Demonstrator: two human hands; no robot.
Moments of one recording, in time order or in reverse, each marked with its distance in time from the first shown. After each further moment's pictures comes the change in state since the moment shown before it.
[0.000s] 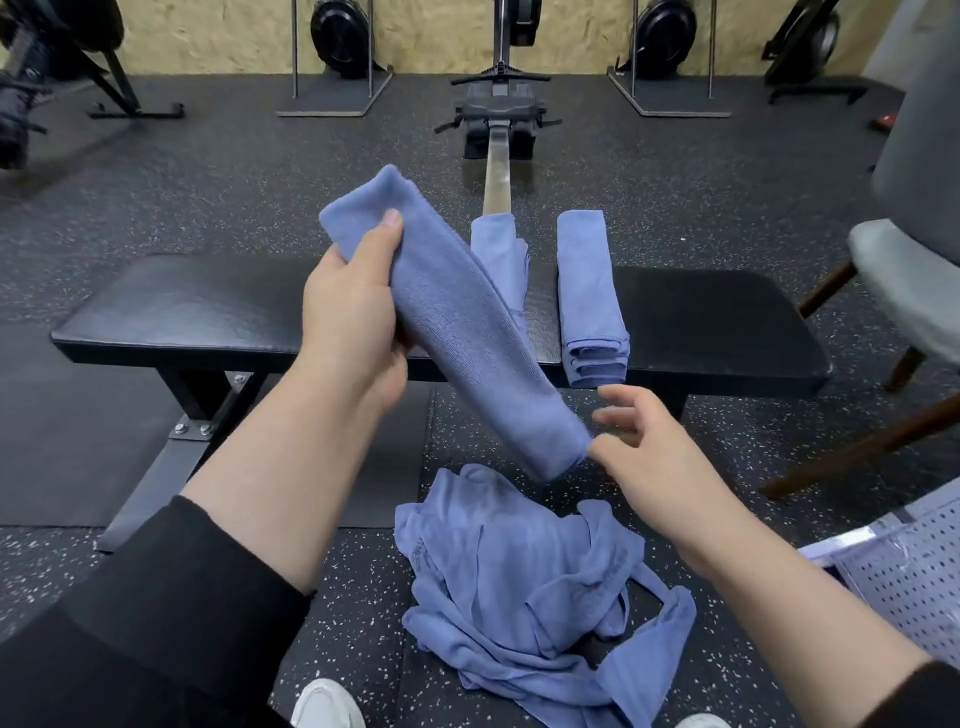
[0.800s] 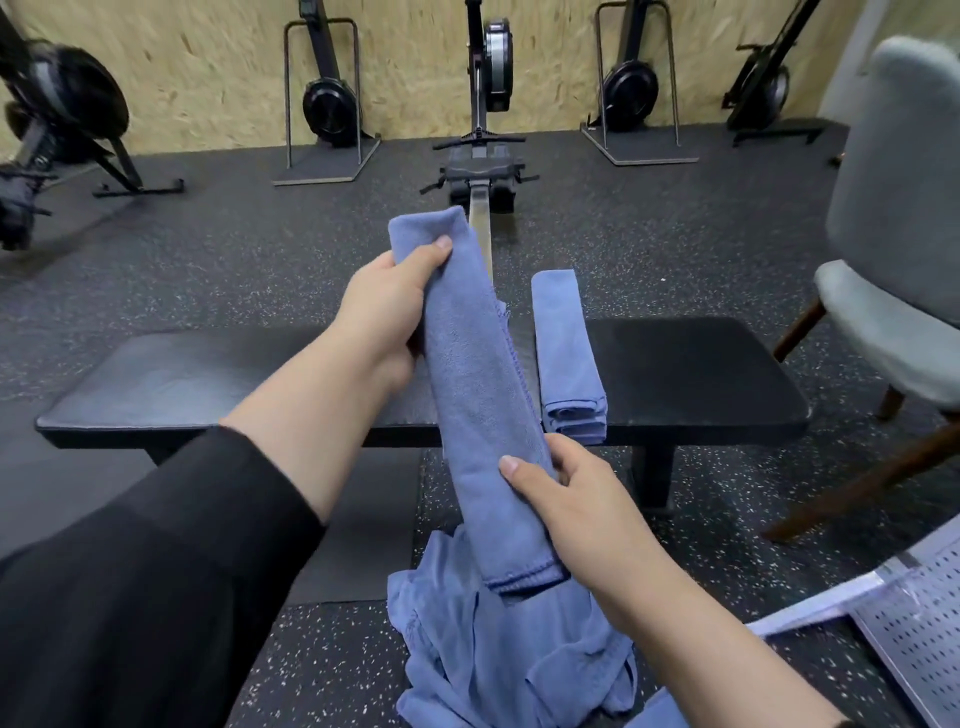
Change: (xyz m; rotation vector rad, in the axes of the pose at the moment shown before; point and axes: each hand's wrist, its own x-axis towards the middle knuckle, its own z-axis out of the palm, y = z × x) left_hand 0.050 0.018 0.065 0.241 -0.211 -0.089; right_hand 0.009 -0.034 0.017 0.412 -0.140 -0.069
